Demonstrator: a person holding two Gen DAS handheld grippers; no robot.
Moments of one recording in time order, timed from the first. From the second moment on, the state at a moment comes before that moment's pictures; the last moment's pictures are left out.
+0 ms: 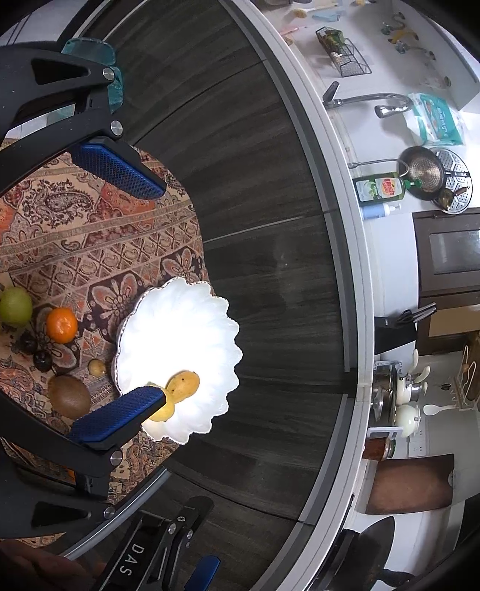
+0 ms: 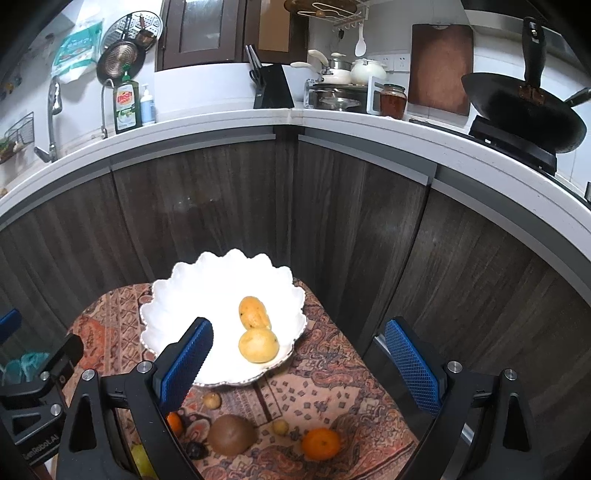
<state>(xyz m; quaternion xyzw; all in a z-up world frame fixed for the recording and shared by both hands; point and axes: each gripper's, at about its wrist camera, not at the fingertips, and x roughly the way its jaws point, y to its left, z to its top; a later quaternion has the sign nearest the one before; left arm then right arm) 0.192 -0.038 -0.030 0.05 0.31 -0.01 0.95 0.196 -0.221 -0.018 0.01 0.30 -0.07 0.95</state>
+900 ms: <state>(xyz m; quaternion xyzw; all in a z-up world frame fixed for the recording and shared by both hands) 0.148 -0.029 -0.094 0.07 0.32 0.00 0.95 0.154 -0.216 -0.083 0.02 0.34 -0.07 0.94</state>
